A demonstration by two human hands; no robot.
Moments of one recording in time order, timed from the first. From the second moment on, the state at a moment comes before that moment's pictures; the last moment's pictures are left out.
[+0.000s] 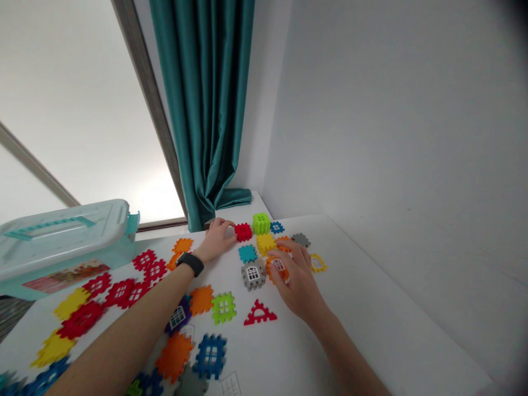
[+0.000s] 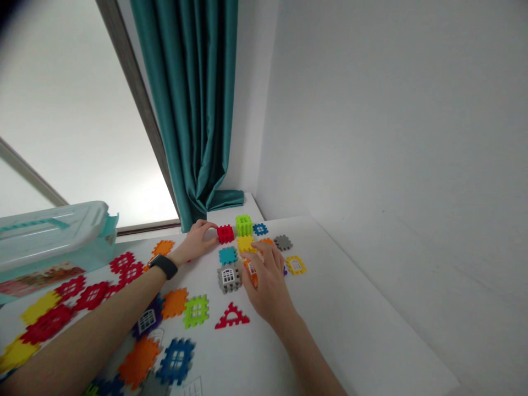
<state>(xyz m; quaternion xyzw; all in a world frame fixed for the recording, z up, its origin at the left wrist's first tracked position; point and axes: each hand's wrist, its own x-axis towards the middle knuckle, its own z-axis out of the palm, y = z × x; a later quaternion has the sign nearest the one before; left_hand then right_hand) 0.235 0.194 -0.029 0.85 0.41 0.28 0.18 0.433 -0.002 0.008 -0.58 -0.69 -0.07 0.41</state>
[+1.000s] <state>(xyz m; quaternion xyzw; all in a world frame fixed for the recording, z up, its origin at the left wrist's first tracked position) 0.150 0.111 0.014 0.89 0.32 0.24 0.23 0.378 0.002 0.004 -0.50 -0.76 -0.08 0.39</state>
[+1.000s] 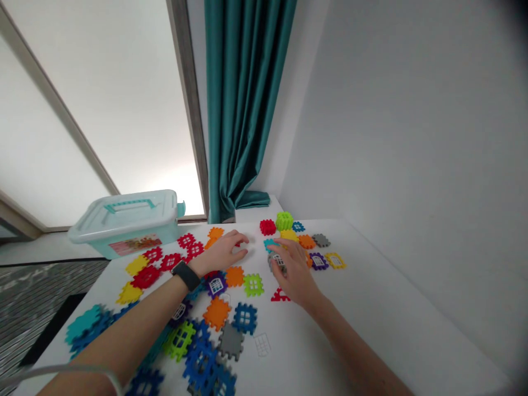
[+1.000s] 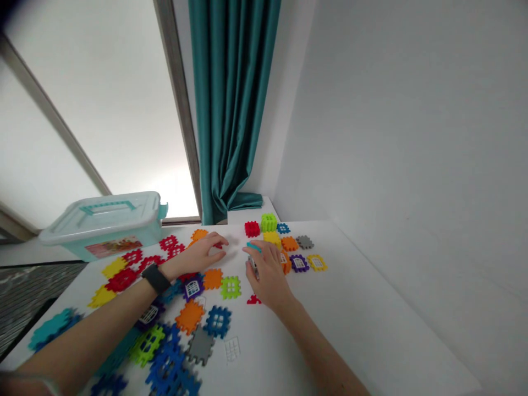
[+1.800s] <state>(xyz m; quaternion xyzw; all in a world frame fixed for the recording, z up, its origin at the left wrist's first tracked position) -0.004 0.035 0.028 0.89 0.36 0.19 0.20 0.261 -0.005 -0.009 -0.41 -0.88 0.04 0.24</state>
